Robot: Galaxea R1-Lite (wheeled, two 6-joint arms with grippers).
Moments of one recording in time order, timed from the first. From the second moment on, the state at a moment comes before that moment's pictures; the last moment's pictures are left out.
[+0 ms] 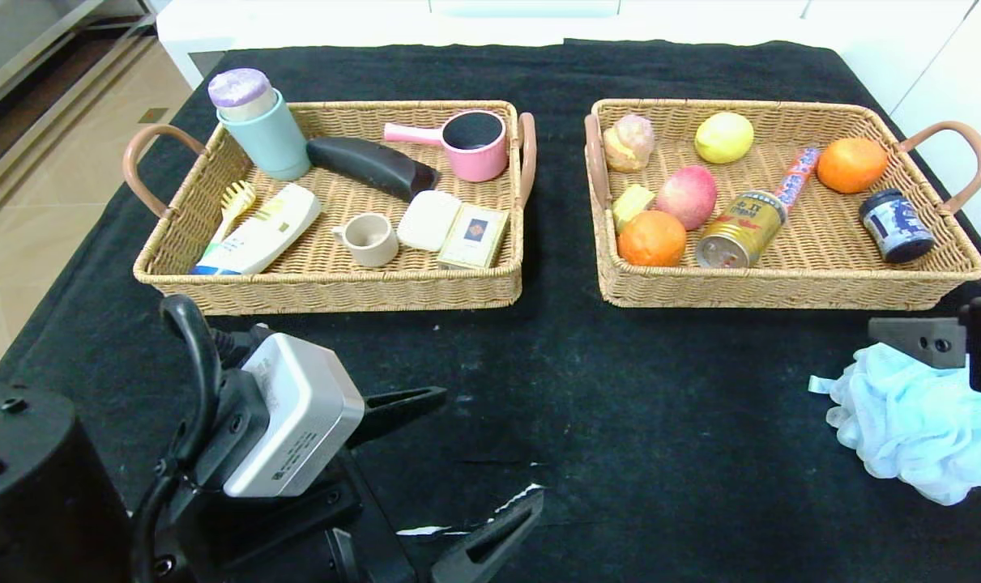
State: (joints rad) left arm -0.90 1.35 -0.48 -0.75 0.05 0.11; right arm 0.52 1.26 -1.17 0.47 -0.55 0.23
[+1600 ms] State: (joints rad) left arm -0.90 1.36 -0.48 -0.75 0.05 0.11; right arm 0.23 1.41 -0.93 0.29 -0.33 0.34
